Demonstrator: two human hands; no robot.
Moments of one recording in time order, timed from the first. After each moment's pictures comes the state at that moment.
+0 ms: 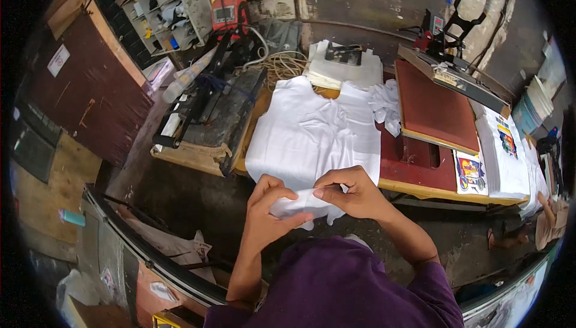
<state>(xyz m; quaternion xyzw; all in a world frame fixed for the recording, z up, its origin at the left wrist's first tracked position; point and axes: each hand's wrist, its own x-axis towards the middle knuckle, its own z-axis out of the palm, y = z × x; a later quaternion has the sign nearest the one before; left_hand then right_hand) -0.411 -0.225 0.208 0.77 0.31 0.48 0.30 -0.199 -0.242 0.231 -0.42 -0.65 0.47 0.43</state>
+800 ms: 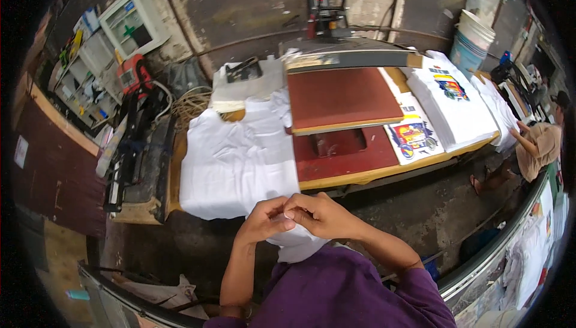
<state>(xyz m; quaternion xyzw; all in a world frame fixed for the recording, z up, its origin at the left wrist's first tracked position) -0.206 -0.251 0.172 0.57 0.09 0.23 0.78 -0.030 -0.348 0.204 -0.45 -0.64 0.38 0.49</state>
